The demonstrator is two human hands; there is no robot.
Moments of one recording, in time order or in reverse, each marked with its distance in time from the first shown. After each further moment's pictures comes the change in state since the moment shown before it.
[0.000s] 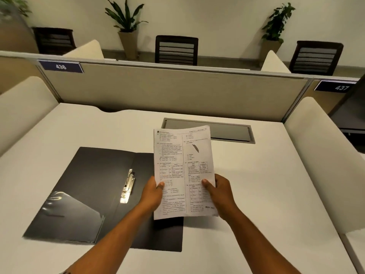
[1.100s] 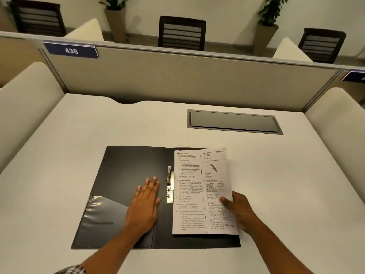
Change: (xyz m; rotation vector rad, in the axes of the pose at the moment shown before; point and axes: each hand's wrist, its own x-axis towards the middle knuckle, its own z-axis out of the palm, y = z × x) left_hand 0.075 -0.166 -0.189 0.997 -0.005 0.514; right_hand -0.018 0.067 0.116 0.009 -0.031 0.313
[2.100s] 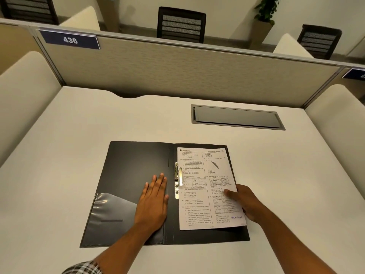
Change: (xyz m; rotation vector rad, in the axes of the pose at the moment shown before) left_hand -0.003 -0.002 0.001 -0.061 -0.028 0.031; right_hand -0.005 -0.024 0.012 -0.025 -0.080 0.070
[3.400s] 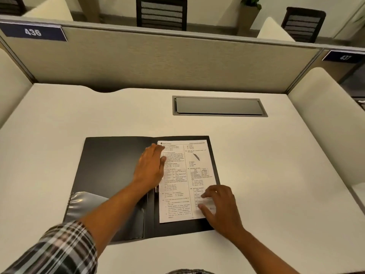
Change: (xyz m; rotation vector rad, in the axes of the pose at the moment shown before) left_hand 0.092 0.068 -0.052 -0.136 0.159 0.080; right_hand -0.047 0.057 0.025 -0.868 0.408 -0.659
